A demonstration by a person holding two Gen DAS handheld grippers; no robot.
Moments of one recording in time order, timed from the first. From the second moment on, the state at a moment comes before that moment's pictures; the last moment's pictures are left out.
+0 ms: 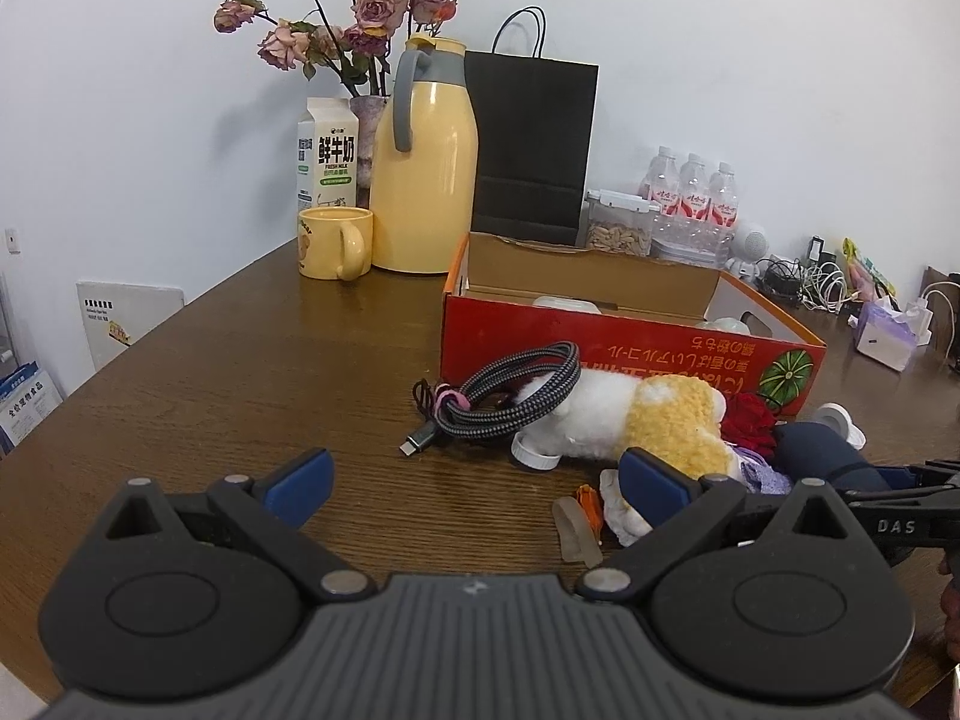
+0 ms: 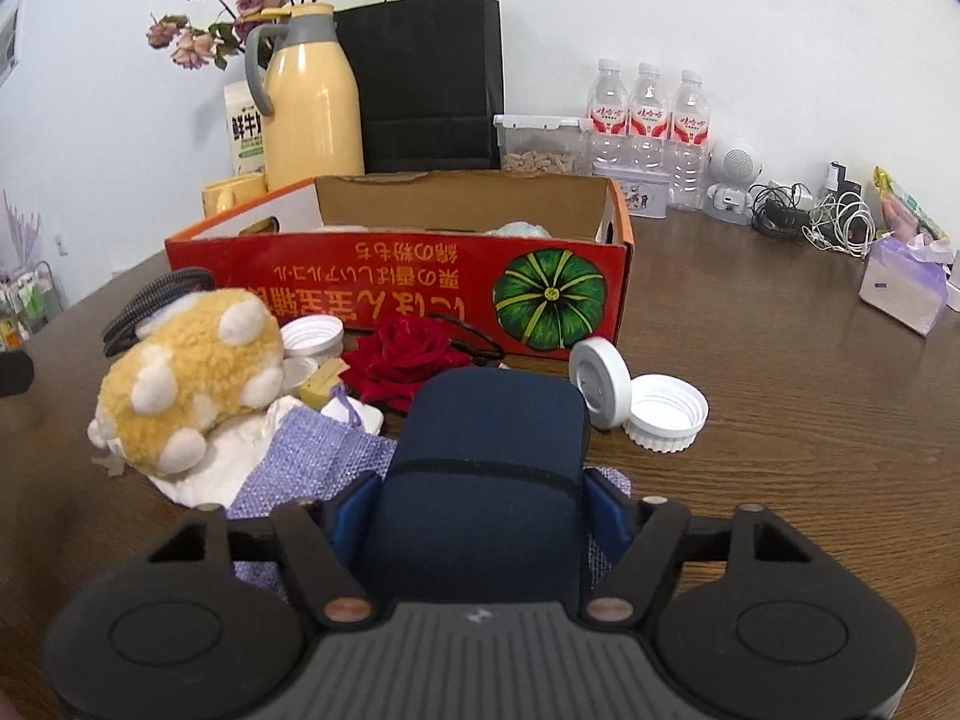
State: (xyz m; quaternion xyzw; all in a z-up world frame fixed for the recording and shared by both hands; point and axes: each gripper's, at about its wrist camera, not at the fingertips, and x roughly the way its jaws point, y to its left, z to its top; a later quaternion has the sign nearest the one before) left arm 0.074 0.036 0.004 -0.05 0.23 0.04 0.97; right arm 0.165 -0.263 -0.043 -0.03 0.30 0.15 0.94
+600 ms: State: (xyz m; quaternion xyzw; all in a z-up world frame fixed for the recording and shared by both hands) left arm 0.126 0.055 0.005 -0.09 0.25 0.01 0.96; right arm 0.151 -0.265 -0.016 -0.02 0.25 0.17 0.95
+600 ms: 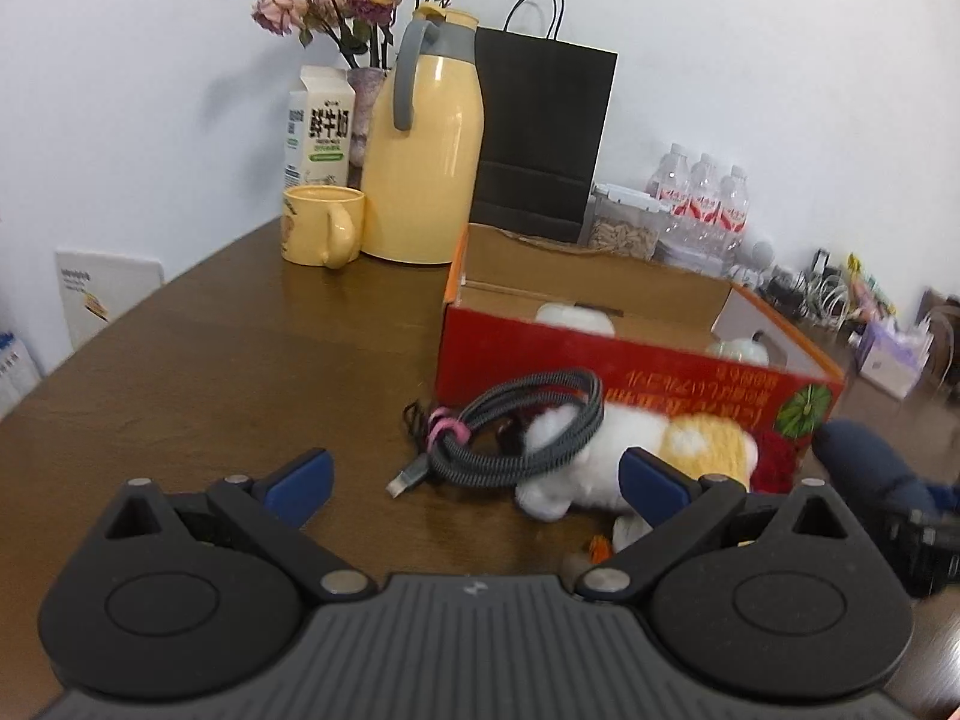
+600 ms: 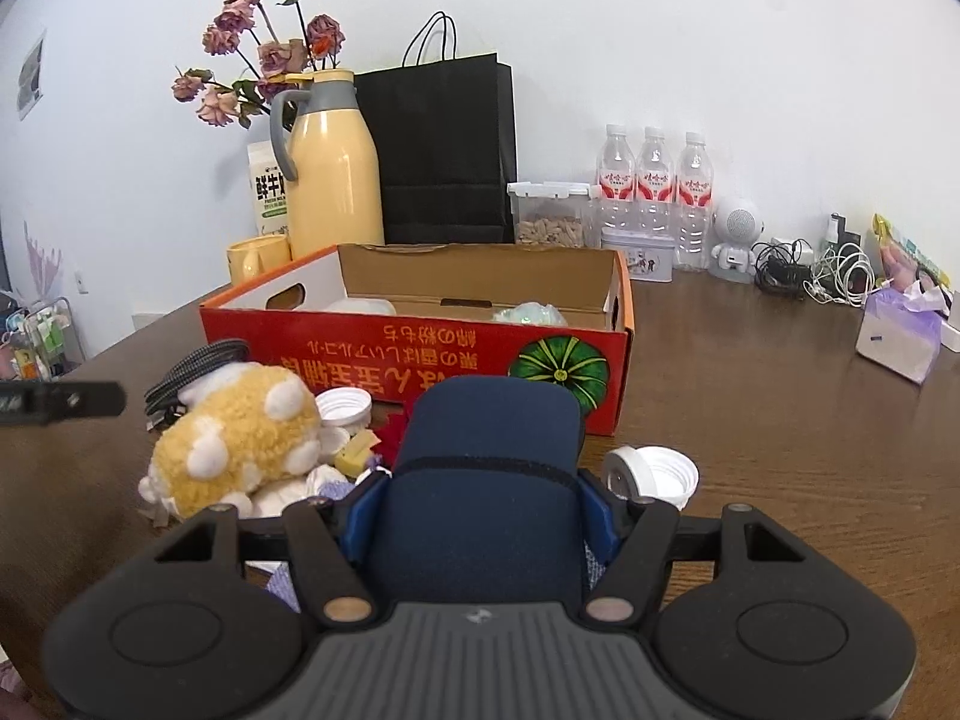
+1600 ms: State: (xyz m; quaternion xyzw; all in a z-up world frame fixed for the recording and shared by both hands) left arm 0.206 0.077 -0.019 -0.21 0.32 -0.05 0.92; right arm 0.159 -0.252 -0.005 -0.03 0.25 0.17 0.95
